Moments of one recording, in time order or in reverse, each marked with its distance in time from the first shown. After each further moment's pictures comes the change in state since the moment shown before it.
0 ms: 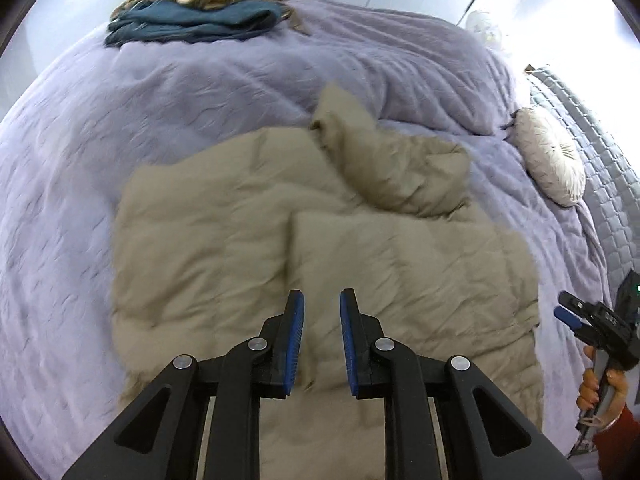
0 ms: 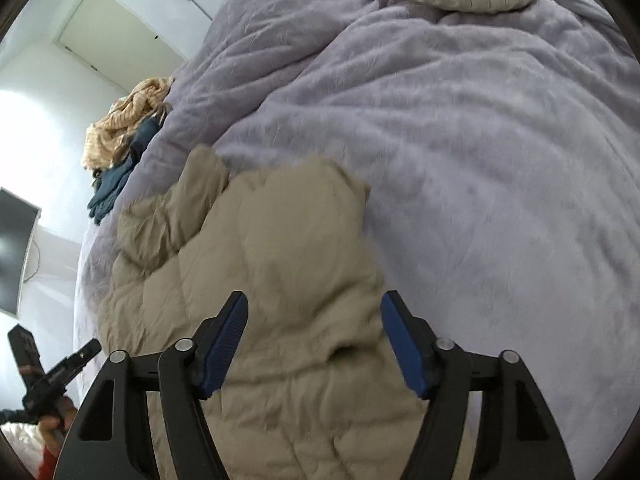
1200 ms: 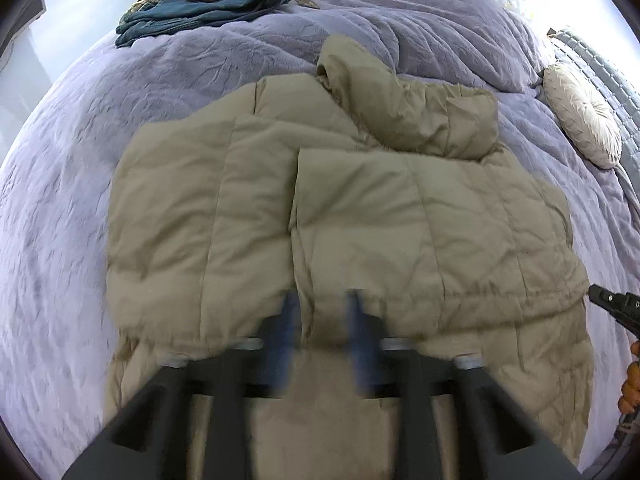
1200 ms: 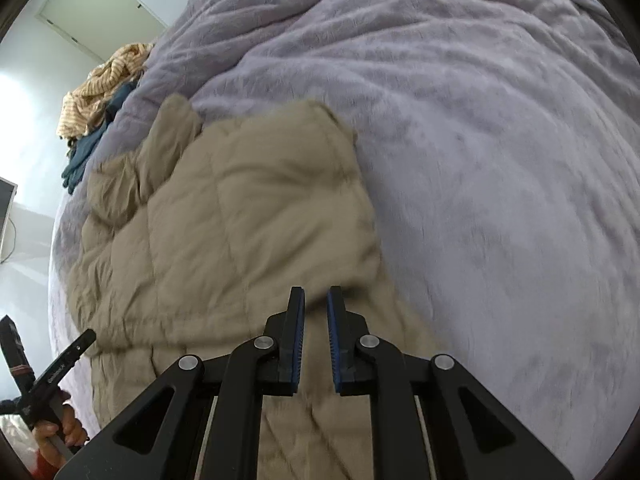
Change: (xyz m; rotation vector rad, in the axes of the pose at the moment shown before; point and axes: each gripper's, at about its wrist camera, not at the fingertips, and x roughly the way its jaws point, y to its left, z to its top) left arm 0.019 -0.020 -0.049 0.046 0.059 0.179; right arm 0.010 -0.002 -0.046 -0.029 0.129 -0.113
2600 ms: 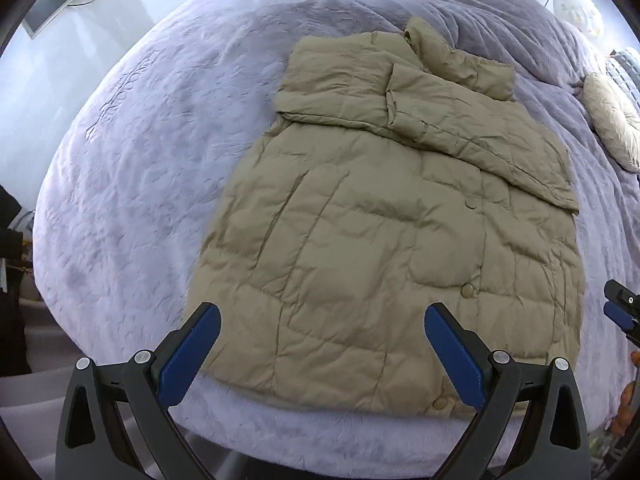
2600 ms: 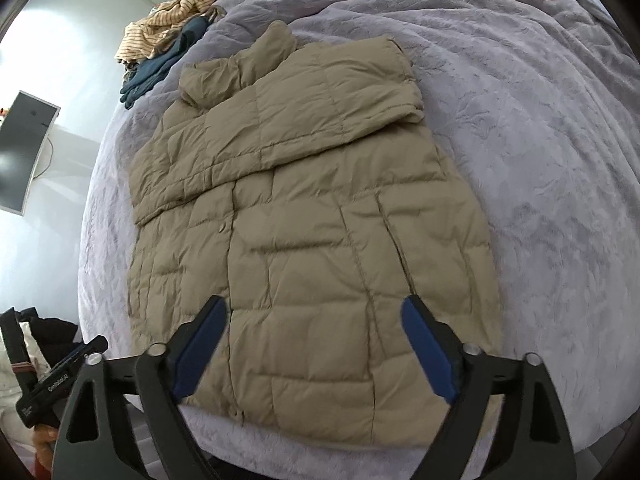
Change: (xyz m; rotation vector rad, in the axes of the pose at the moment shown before) left arm -0.166 0.020 -0.166 -0.202 0.119 0.199; right arm -0.098 0.039 -0.120 -0.159 0.138 0.086
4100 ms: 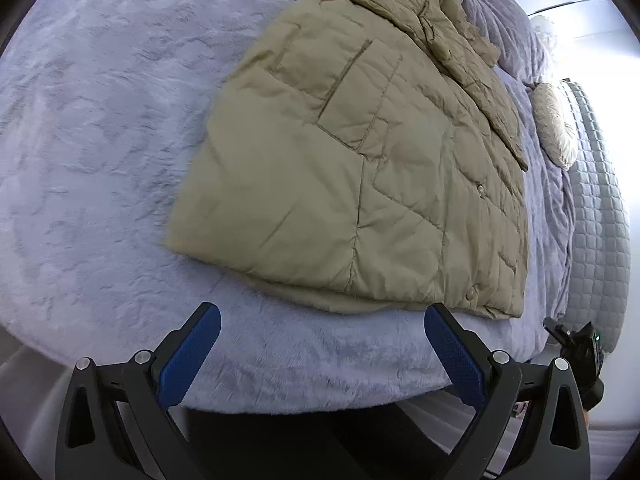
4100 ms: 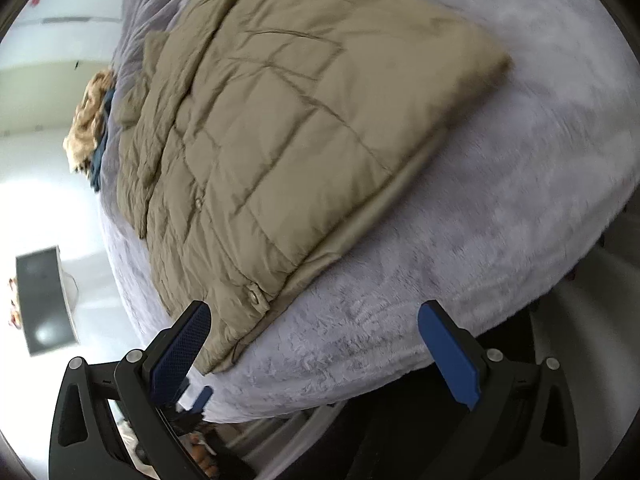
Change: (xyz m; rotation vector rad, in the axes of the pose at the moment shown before) left arm 0.087 0.133 -0.088 -0.106 0.239 -0.486; right arm 0.025 -0.026 -0.200 0.648 0.036 0.174
